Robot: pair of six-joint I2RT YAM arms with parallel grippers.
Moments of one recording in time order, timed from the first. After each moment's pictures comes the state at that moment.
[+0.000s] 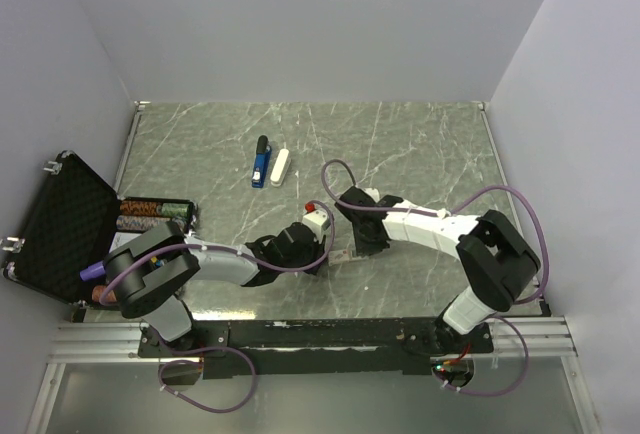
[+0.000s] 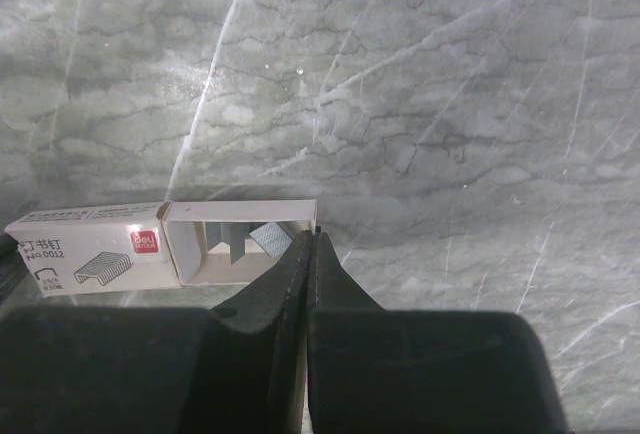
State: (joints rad) left arm -1.01 1.60 0.59 0.38 -0.10 -0.45; right arm 0.75 1.57 0.90 -0.66 0.25 0.62
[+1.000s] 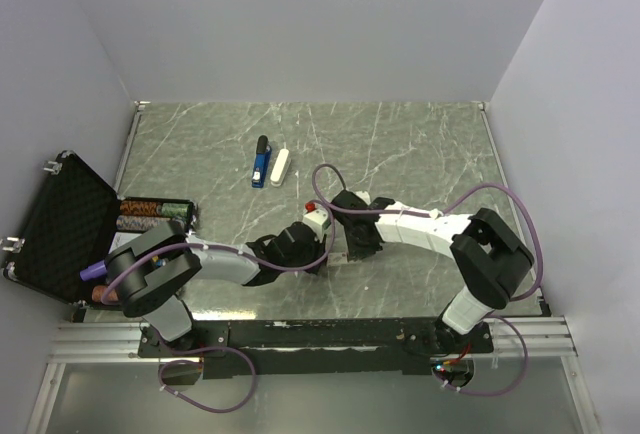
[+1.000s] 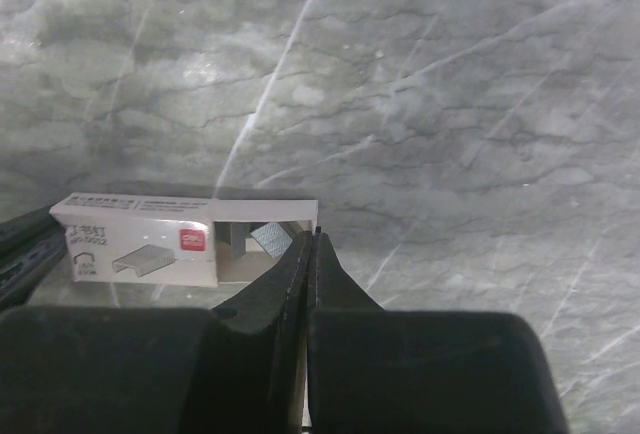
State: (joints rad) left arm -1.01 1.61 0.59 0.38 -0.10 -0.45; right arm 0.81 1.60 0.93 -0.66 0.22 0.62
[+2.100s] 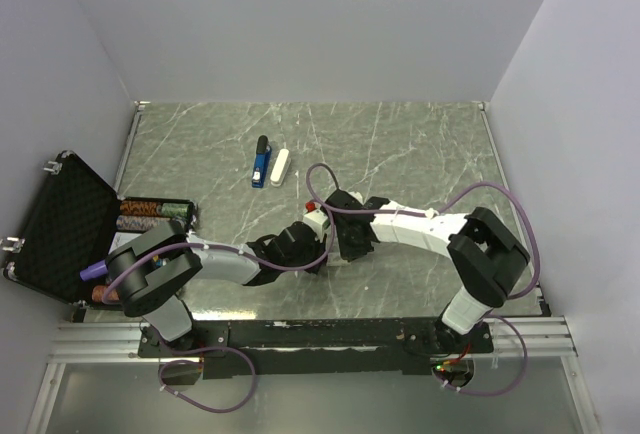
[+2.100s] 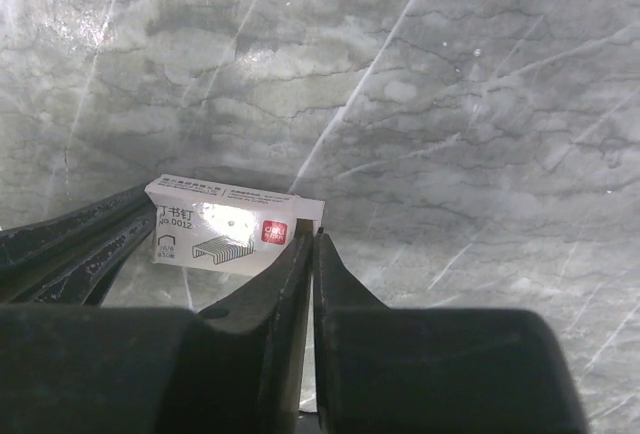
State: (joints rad) left arm -1.01 1.61 0.60 0.38 -0.10 -0.45; right arm 0.84 1.62 0.97 -0.64 0.14 0.65
